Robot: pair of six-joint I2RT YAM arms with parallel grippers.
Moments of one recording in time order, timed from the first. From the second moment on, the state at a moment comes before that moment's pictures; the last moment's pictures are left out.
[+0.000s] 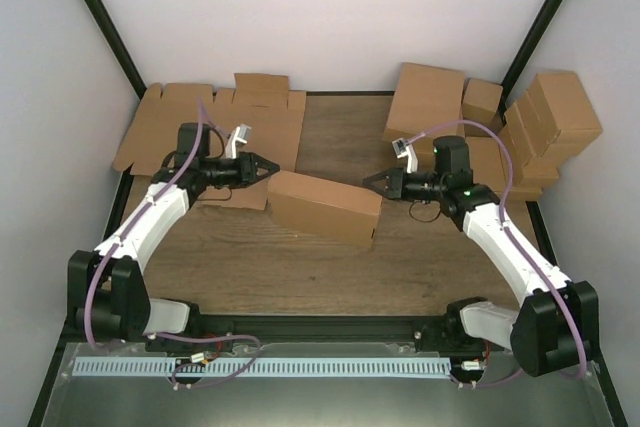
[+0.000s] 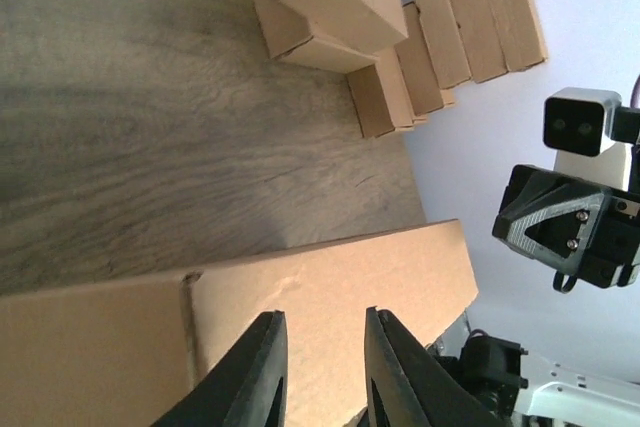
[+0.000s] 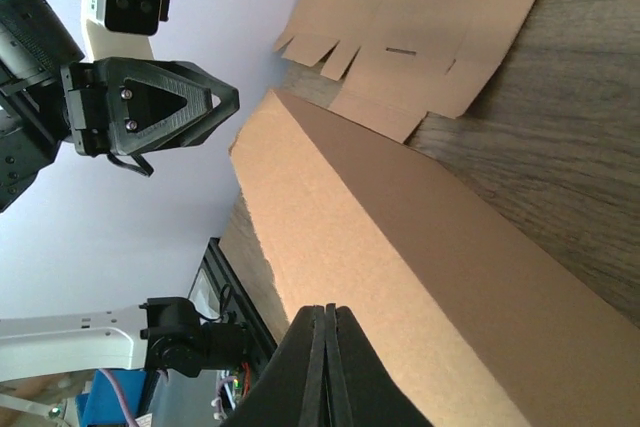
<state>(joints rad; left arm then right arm) -0.18 1.35 0.97 -0.30 0.92 -0.52 0.25 1.16 0.84 -0.27 -0.90 0.52</state>
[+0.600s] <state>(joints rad) -0.19 1.26 0.92 -0.38 0.83 -0.42 0.24 1.13 0.81 -0.34 -0.85 0.44</state>
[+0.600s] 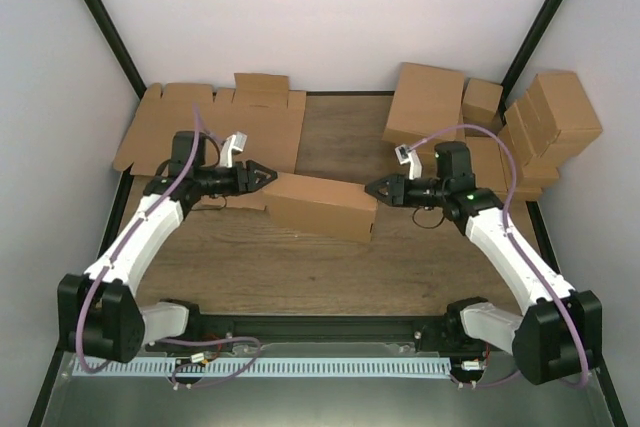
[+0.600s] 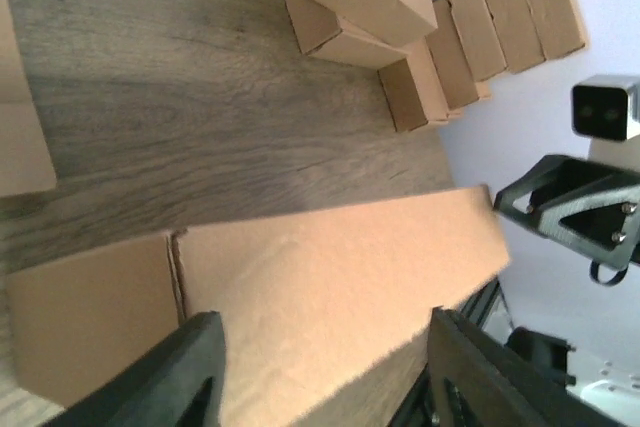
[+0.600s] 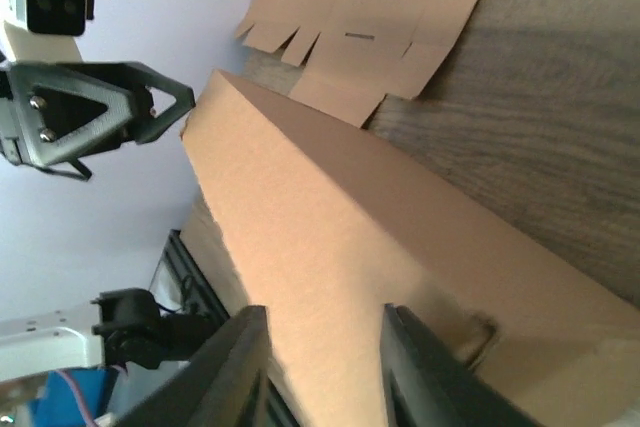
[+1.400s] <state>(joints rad) -0.20 0.89 0.63 -0.25 0.66 -1.15 0.34 1.25 0.91 -0.45 -0.63 0.33</state>
